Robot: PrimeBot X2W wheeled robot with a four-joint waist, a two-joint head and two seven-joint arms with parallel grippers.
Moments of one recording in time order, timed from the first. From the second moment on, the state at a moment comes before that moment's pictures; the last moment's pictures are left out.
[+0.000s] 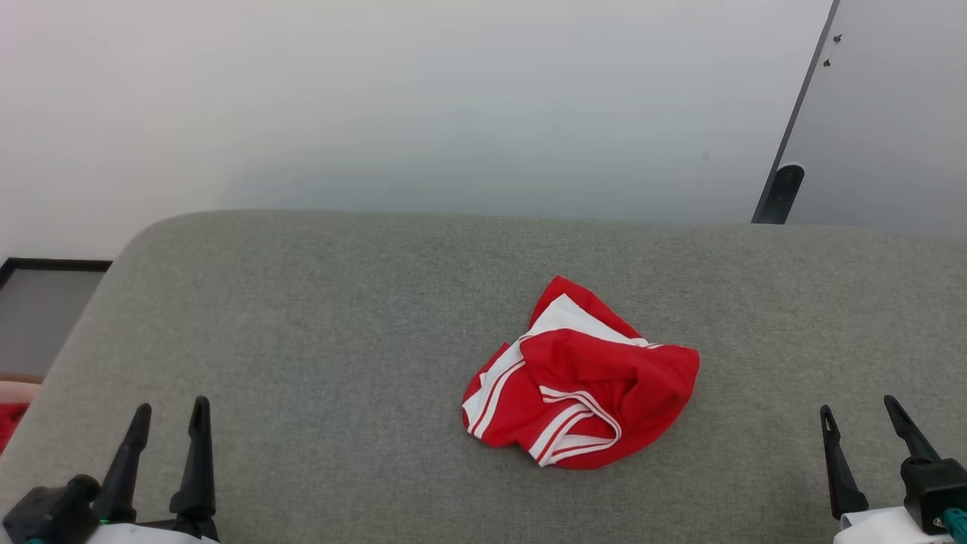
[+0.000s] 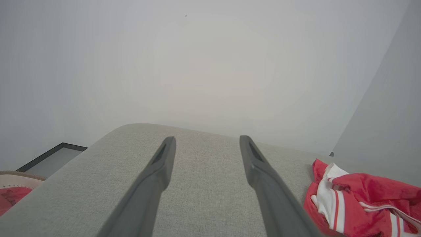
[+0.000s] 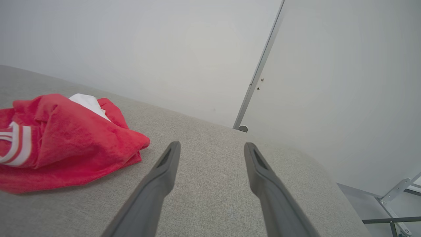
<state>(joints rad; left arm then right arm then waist) 0.05 0.30 0.08 0.13 -0.47 -0.13 -0.26 -0.01 -0.15 -0.12 0.23 -0.11 0.13 -0.26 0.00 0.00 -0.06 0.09</state>
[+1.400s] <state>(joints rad) -0.02 0.27 0.03 0.27 -0.51 -0.11 -0.26 -0.16 -0.28 0.24 0.26 0.06 0.13 0.02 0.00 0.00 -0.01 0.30</state>
